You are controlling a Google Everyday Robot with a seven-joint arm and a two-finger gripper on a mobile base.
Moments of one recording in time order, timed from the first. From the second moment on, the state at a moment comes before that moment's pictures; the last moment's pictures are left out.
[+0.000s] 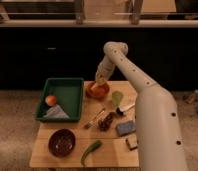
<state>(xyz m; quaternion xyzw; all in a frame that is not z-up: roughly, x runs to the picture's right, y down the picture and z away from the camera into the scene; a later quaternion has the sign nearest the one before) 0.024 -0.056 0.908 -0.21 -0.27 -0.34 0.88</state>
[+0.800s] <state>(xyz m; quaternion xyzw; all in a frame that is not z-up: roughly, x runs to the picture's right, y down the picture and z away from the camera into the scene) 0.017 -0.045 0.921 -0.22 -0.29 -0.32 0.87</state>
